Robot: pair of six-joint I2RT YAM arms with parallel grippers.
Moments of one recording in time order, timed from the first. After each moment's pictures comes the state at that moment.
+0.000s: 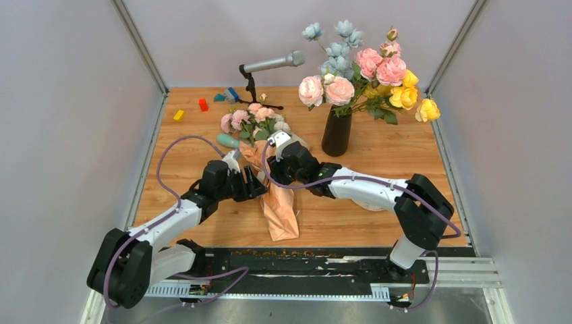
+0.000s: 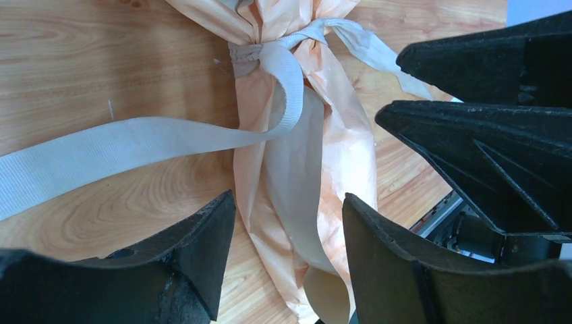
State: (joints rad) left arm -0.42 1.08 0.41 0.05 0.36 -0.69; right arm 0.93 1.64 1.07 -0.01 0.10 0.20
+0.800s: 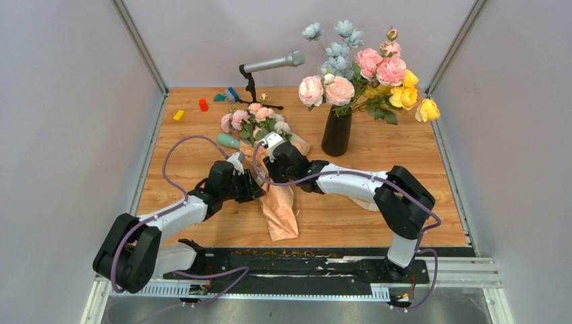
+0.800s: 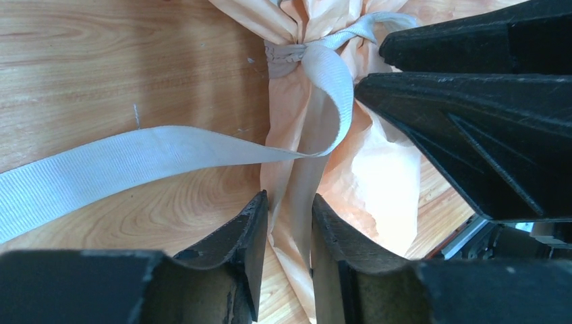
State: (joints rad) left arm -0.45 1.19 0.41 0.10 0.29 -0.66; right arm 0.92 1.80 1.17 -0.02 0.11 0.16
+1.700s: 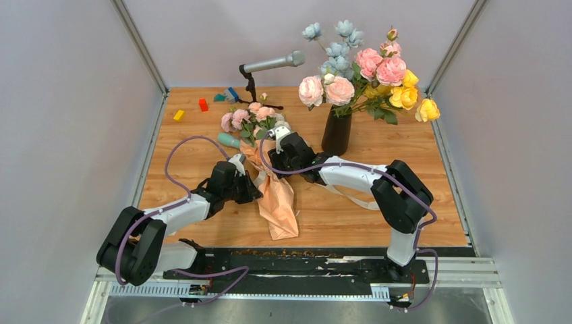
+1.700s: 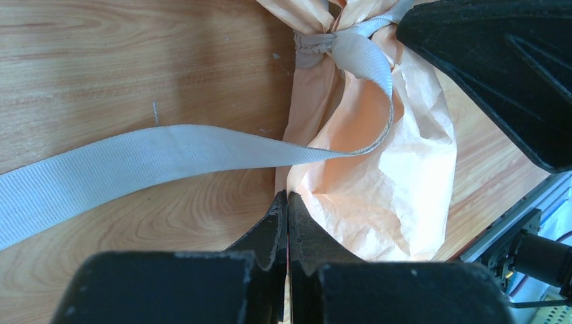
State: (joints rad) left arm -0.46 1.25 0.41 0.12 0.27 -0.64; right arm 0.84 1.83 1.19 -0.02 0.03 0.19
